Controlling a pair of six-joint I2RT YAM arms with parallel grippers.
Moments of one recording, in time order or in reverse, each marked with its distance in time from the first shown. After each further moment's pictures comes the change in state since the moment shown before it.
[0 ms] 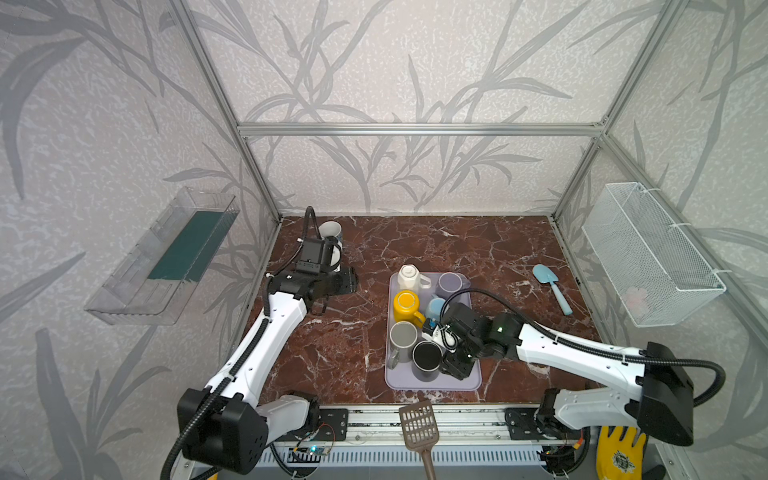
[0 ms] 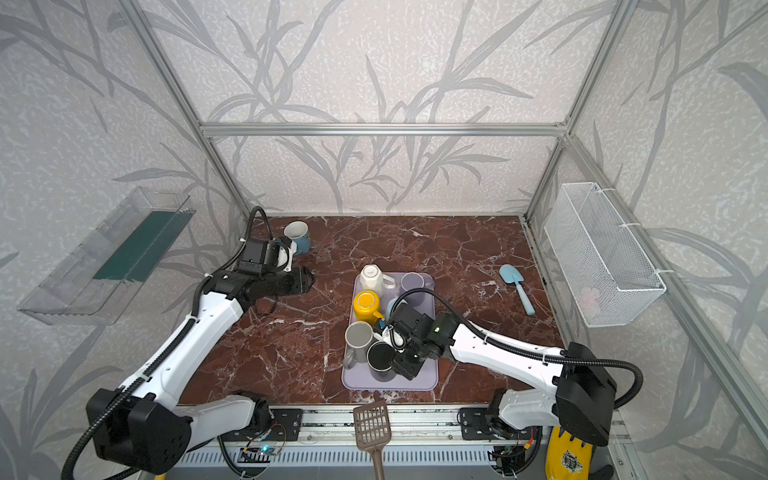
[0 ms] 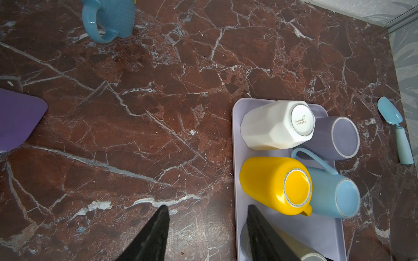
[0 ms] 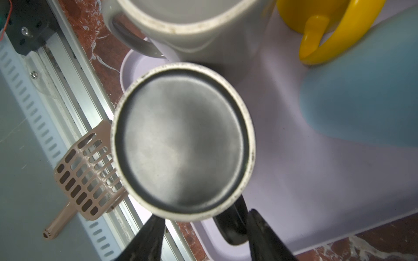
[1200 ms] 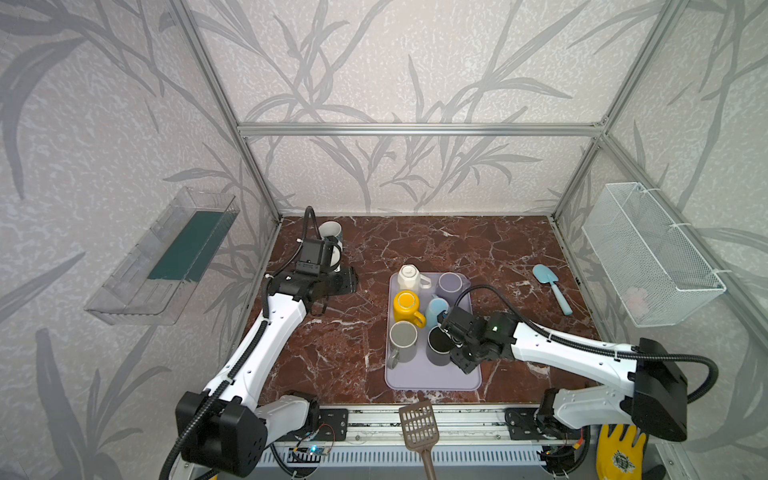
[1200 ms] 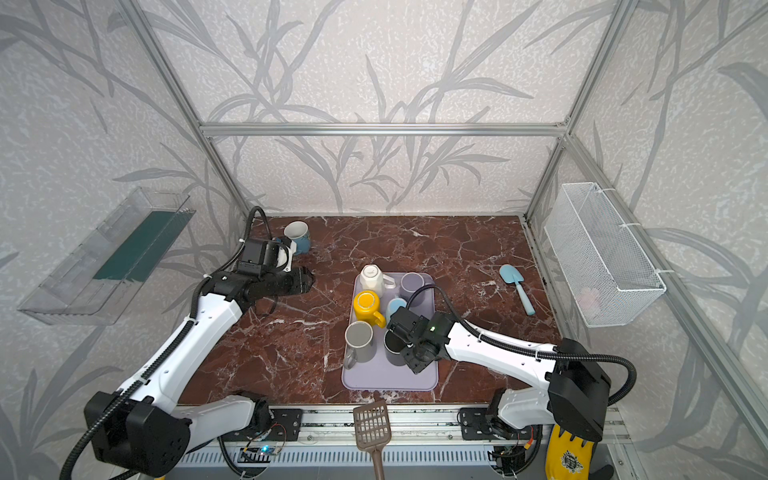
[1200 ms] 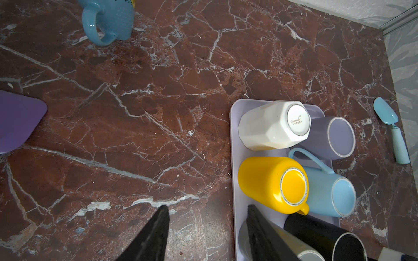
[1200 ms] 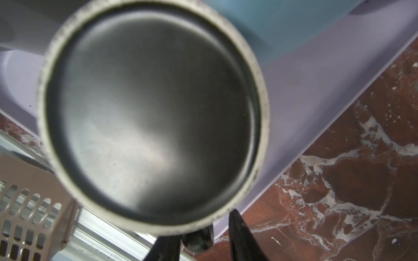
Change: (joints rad) left arm -0.004 -0.011 0.000 0.000 0.001 -0.010; right arm 0.000 0.027 0.013 -0.129 0.274 0.309
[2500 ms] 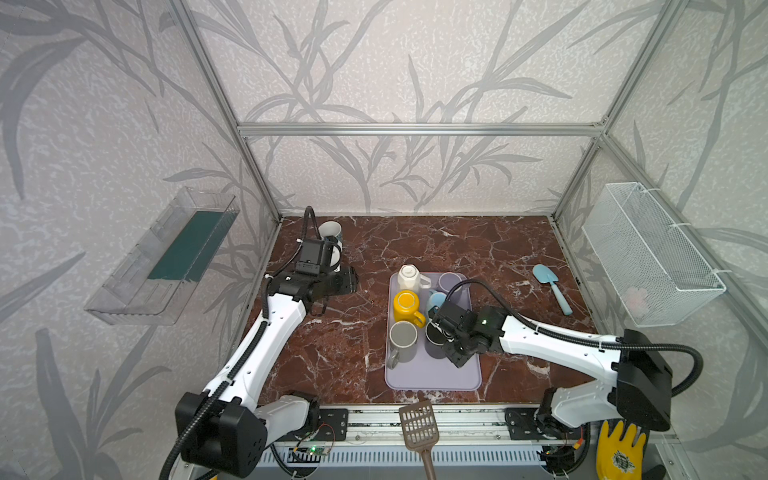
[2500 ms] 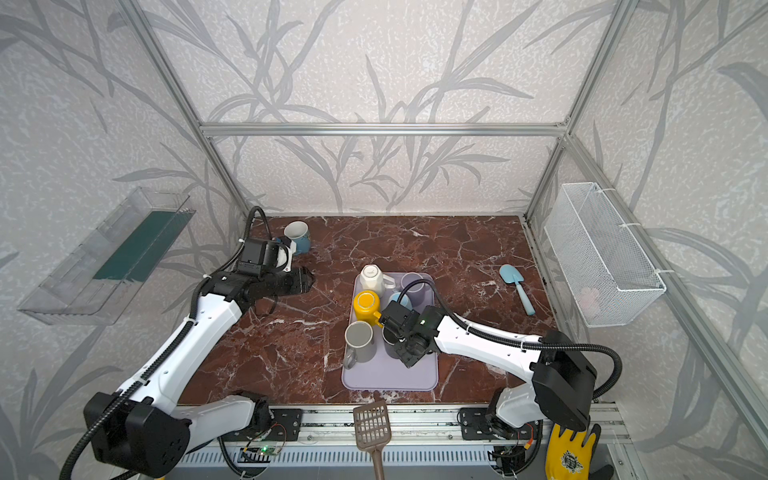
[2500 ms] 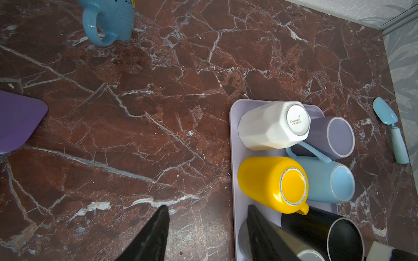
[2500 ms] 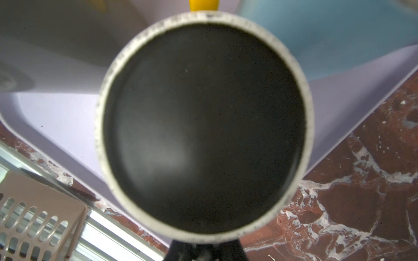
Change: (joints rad) left arm 0.000 -0.003 0.000 0.000 0.000 0.002; right arm 0.000 0.077 0.077 0.015 -0.013 -0.085
